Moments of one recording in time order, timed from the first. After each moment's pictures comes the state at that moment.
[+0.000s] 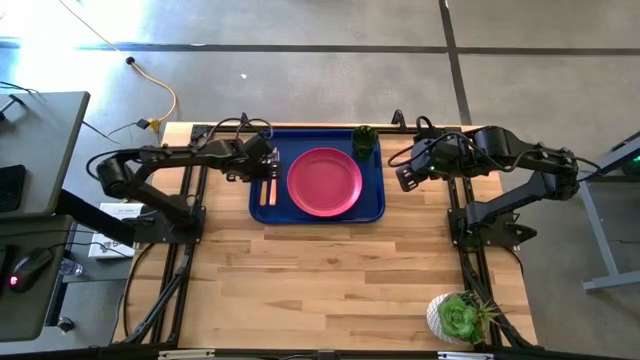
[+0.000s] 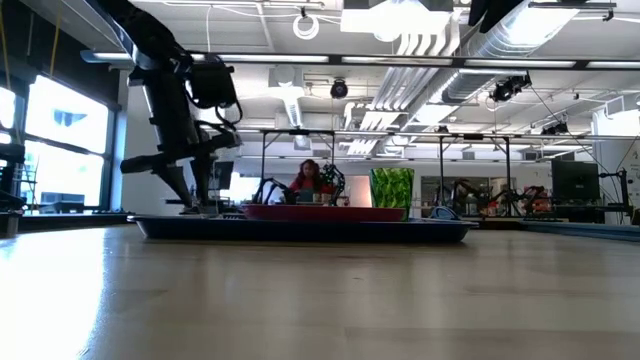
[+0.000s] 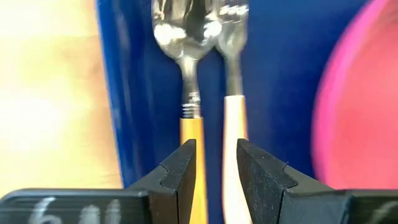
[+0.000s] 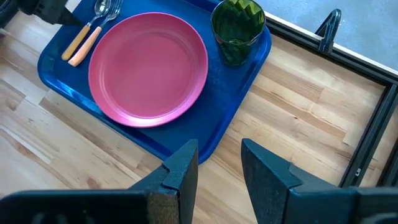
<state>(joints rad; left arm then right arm) 0.56 1.44 0.77 -0.55 -0.01 -0.97 0.00 1.27 1.62 -1.49 0.41 0.94</state>
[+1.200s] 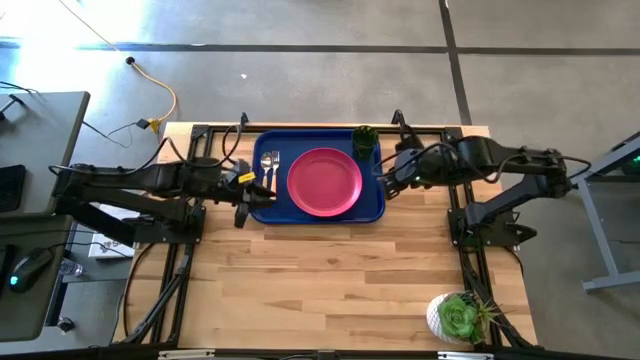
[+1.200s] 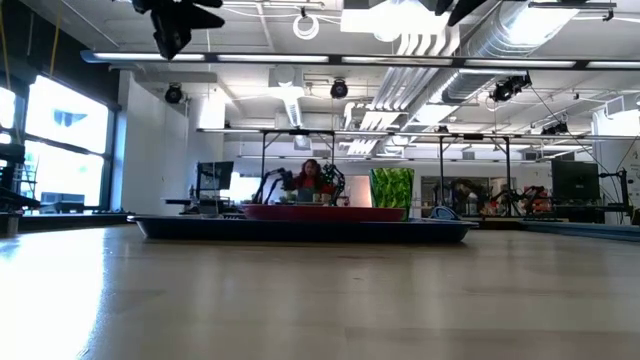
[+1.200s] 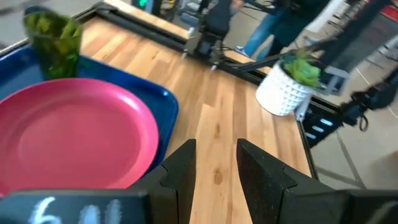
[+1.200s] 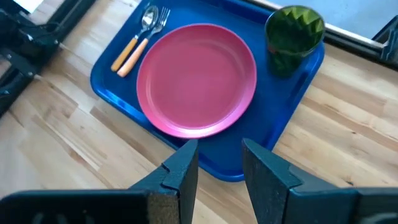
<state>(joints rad) 0.00 0.84 0.77 -0.30 -0.01 -0.39 0.07 1.34 1.62 -1.31 0.41 0.98</state>
